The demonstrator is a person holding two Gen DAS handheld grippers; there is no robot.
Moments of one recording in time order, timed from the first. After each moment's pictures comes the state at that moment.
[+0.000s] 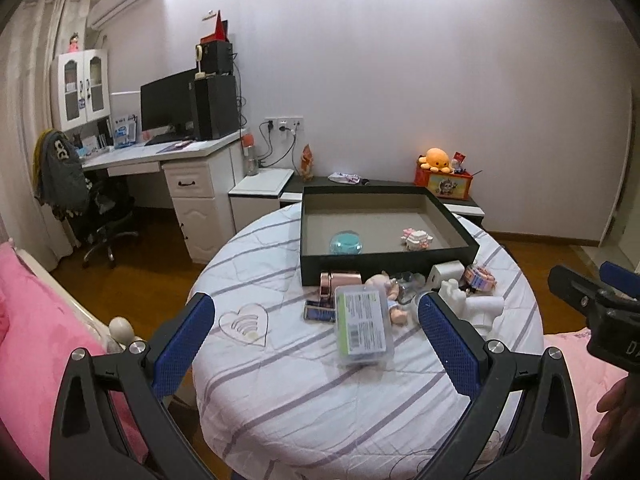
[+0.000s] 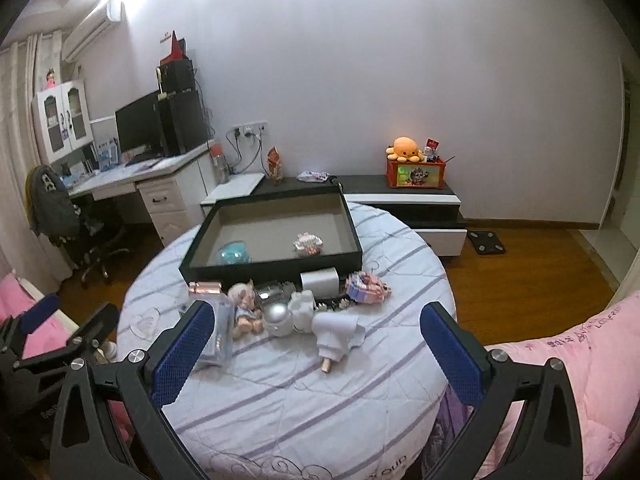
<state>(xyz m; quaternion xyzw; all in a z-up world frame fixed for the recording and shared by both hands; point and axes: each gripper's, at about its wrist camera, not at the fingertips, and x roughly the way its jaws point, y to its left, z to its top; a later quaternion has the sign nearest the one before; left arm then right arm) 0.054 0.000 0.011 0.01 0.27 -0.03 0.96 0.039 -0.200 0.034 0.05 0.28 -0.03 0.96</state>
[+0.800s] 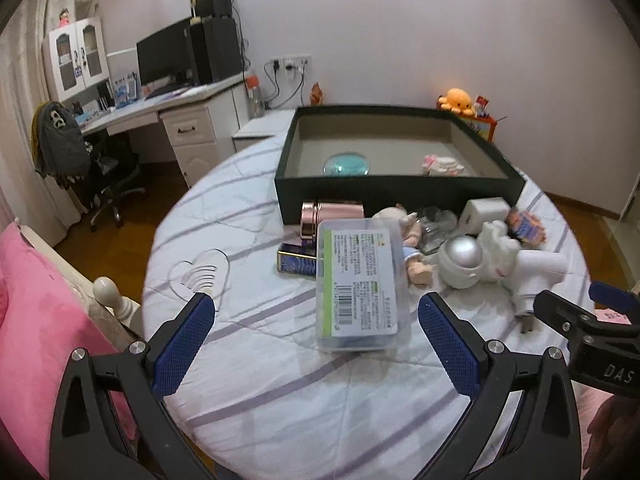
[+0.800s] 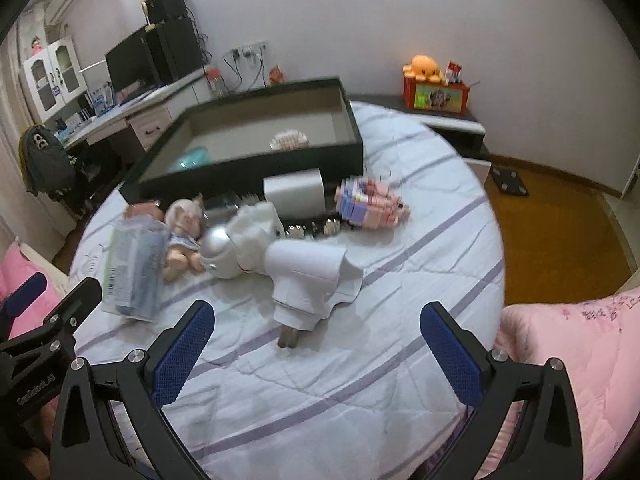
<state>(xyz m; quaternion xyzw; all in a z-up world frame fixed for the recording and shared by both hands) 0.125 -0.038 -0.079 0.03 0.37 0.00 0.93 0.118 -0.237 -0.077 0.06 0.41 0.00 0.91</state>
